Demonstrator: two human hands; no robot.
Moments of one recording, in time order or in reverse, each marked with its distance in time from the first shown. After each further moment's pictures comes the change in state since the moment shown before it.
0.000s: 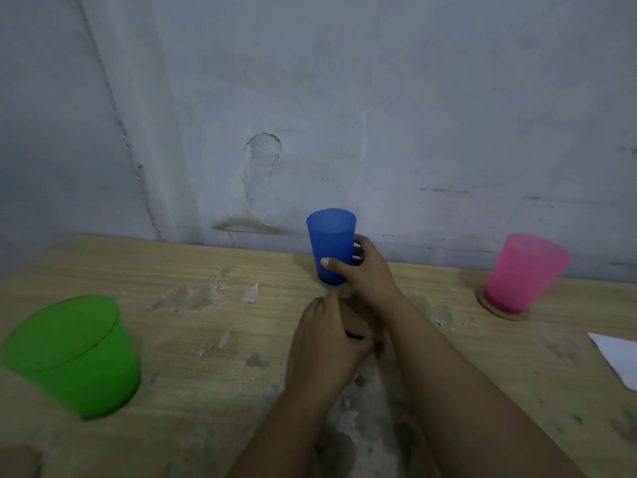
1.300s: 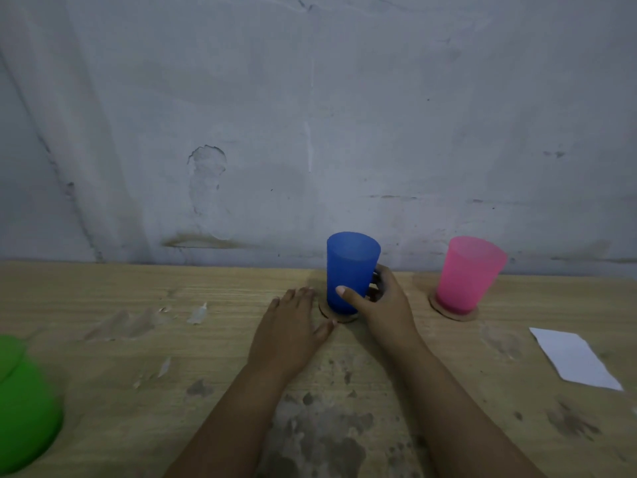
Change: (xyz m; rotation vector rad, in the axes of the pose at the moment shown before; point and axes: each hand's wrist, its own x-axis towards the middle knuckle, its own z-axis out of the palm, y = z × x) left_hand 0.041 -0.005 0.021 0.334 -0.143 0.206; right_hand -0.048 0.025 -0.077 -0.025 0.229 -0.040
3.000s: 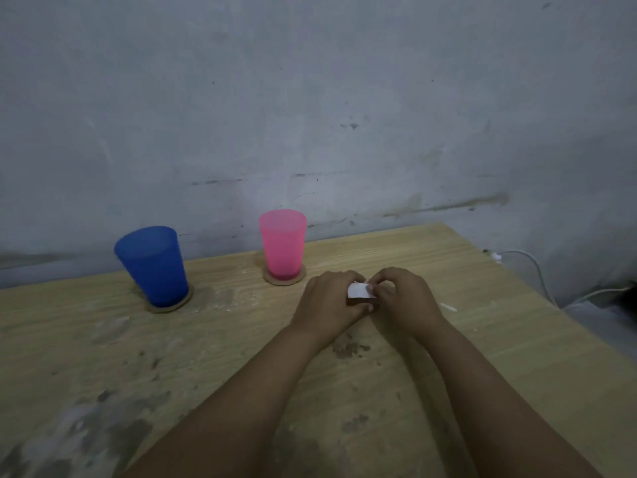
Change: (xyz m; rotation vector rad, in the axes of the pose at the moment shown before) left_hand 0.007 0.277 0.084 -0.375 -0.165 0.435; right_hand -0.061 0.028 -0.283 -0.669 0.153 0.019
